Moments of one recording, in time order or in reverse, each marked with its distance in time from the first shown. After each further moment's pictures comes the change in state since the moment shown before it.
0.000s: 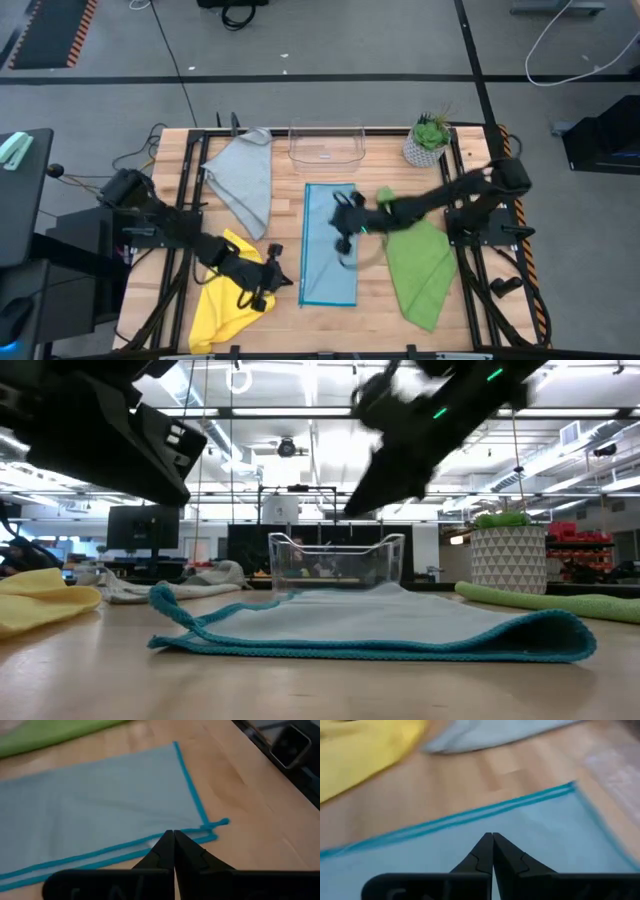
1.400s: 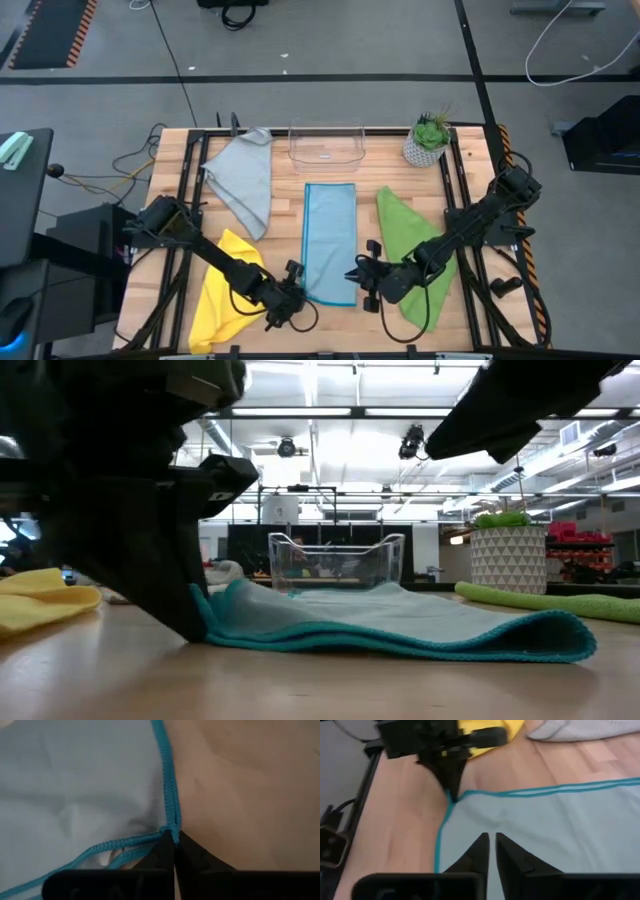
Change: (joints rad) left arm -0.008 0.373 0.425 -0.434 -0.015 0.062; right arm 0.452 -0.004 -0.027 0.027 0.199 0.185
